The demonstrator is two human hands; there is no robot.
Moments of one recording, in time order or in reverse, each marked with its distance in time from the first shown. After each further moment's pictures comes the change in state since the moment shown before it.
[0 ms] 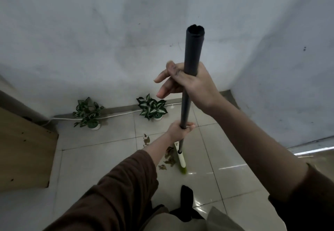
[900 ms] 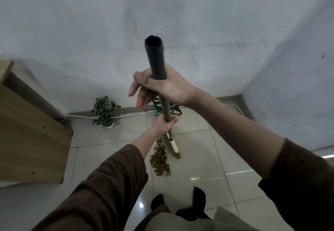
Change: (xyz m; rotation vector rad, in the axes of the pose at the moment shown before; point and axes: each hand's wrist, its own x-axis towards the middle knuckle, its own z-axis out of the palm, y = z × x) left_hand -0.050 -0.056 -0.141 -0.048 0.188 0.022; right_hand 0.043 -0.010 0.147 -0.124 -0.362 -0.013
